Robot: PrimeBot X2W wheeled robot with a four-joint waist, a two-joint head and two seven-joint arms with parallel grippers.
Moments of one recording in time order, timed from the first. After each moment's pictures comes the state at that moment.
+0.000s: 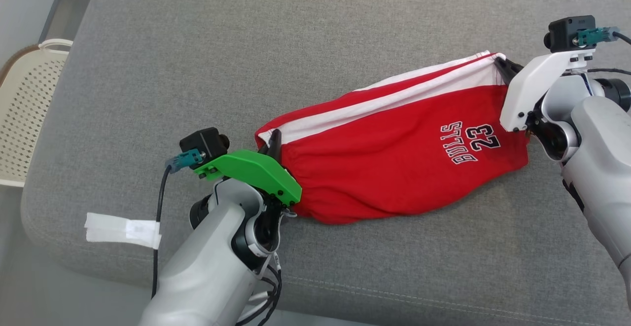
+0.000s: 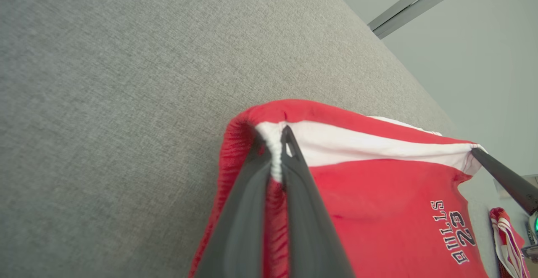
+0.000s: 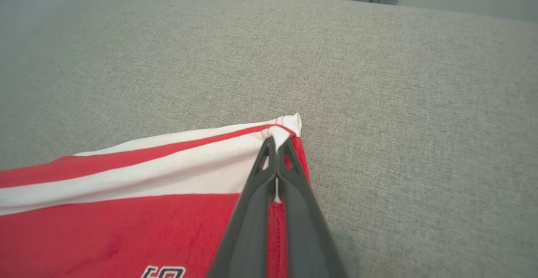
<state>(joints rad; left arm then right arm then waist) -0.59 0.05 -0.65 0.55 -1.18 0.27 -0.10 -0.88 -0.37 0.46 0.81 0.68 0.13 0.19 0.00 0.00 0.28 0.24</state>
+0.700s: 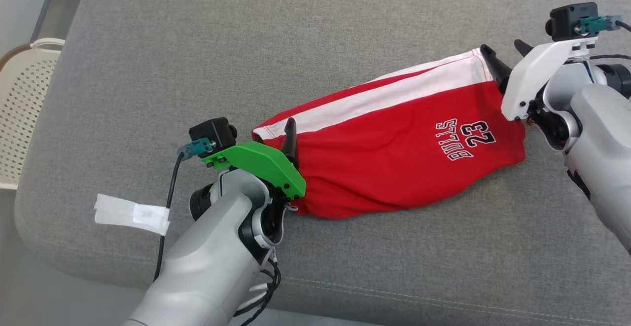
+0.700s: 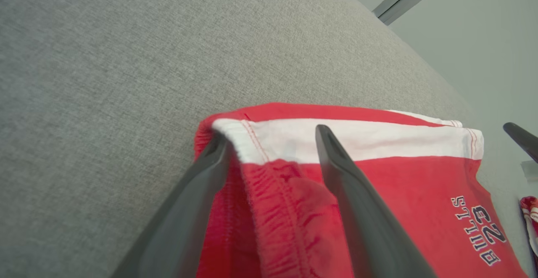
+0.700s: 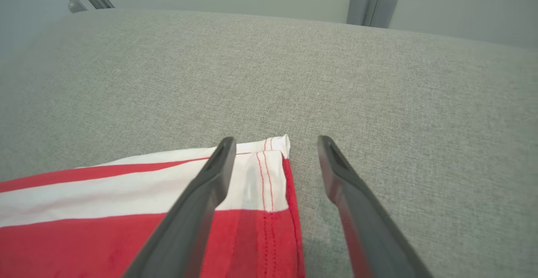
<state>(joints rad) -0.71 0.05 -0.79 0.69 -1.26 0.27 -0.17 -1.00 -0.40 0.69 0.92 0.84 0.13 0.08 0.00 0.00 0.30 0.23</state>
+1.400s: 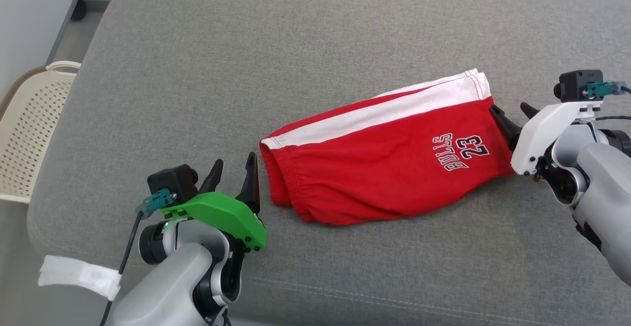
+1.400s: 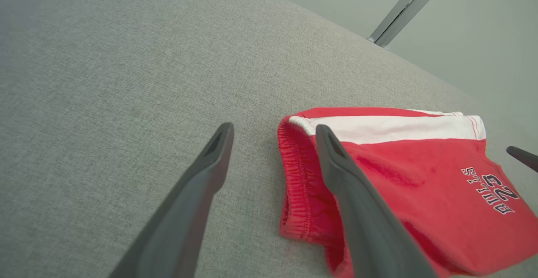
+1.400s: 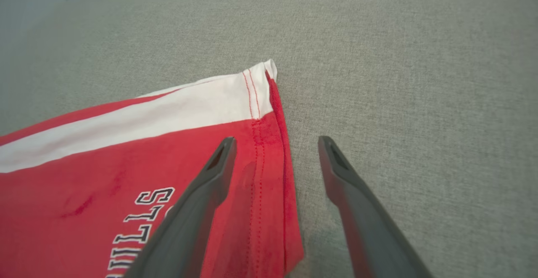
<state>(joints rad) -0.50 0.31 -0.85 0.34 -1.15 0.37 -0.22 -0.84 -0.48 0.82 0.88 1.05 0.13 0.01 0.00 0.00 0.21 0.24</state>
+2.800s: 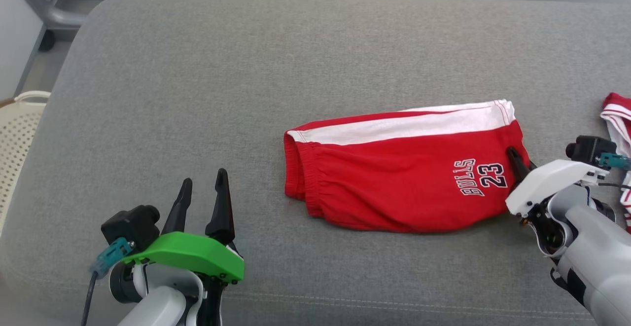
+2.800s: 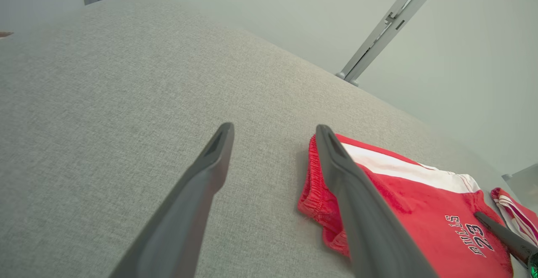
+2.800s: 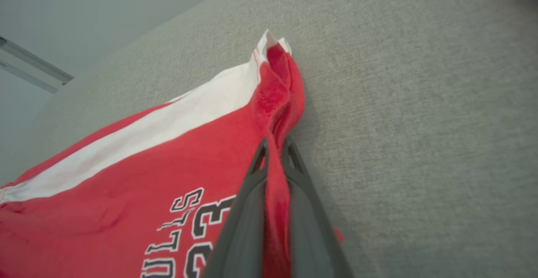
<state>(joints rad) -0.26 0.39 -0.68 0.00 -1.06 0.46 -0.26 -0.69 -0.40 0.77 0.96 1.28 0.13 -0.22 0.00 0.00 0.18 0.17</state>
